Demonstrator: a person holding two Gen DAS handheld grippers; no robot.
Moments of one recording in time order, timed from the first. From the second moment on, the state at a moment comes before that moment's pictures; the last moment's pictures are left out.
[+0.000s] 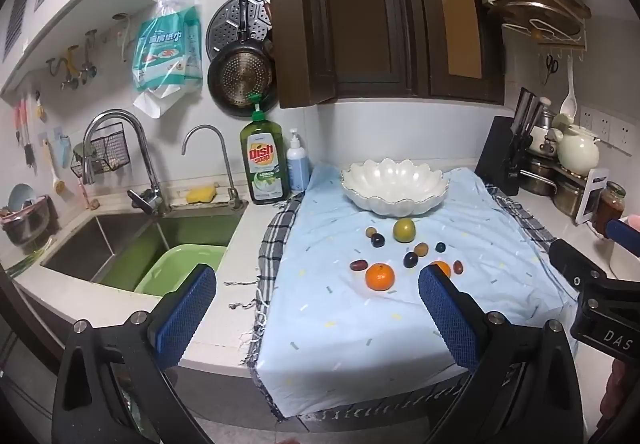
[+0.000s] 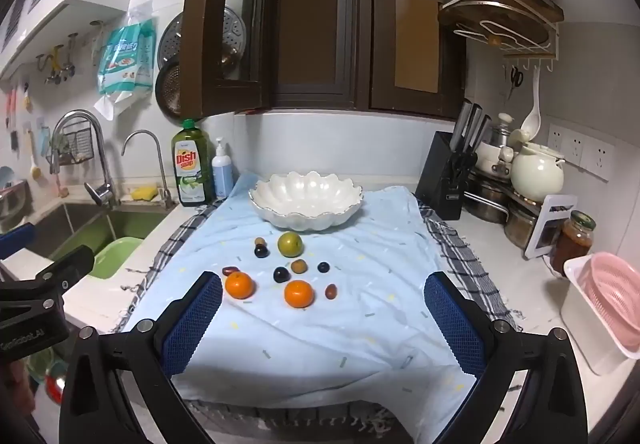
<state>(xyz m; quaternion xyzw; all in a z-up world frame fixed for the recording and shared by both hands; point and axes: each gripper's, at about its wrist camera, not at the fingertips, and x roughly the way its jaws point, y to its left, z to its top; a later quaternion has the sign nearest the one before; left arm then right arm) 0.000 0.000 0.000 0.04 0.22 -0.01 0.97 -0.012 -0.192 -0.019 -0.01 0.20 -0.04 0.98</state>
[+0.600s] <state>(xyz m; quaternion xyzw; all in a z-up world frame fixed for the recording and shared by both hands) -0.008 0.010 0.005 0.04 0.20 0.00 0.98 -0.017 -0.186 -0.007 -0.02 0.19 -0.04 0.98</state>
